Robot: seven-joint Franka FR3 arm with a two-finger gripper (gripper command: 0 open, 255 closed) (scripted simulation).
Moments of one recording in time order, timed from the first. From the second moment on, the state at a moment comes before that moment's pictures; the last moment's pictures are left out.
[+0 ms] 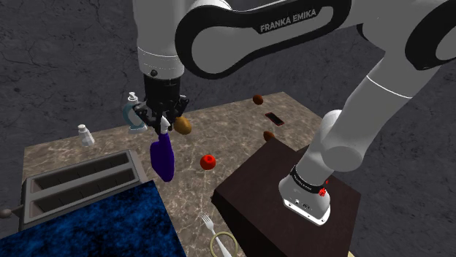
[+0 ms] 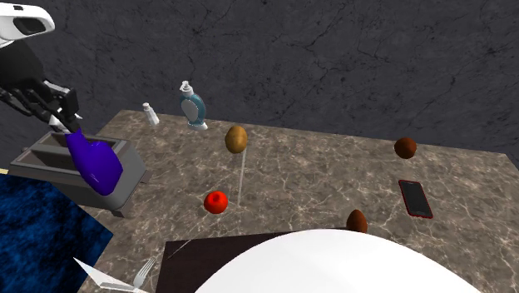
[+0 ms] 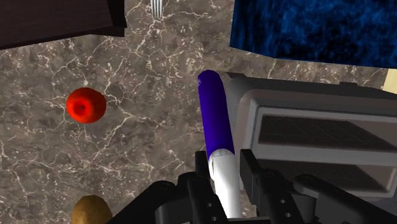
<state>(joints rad) 0.29 -0.07 0.50 -2.04 0.00 2.00 0.94</state>
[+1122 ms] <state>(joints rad) 0.30 0.03 0.51 -2.19 -0.06 2.23 0.98</state>
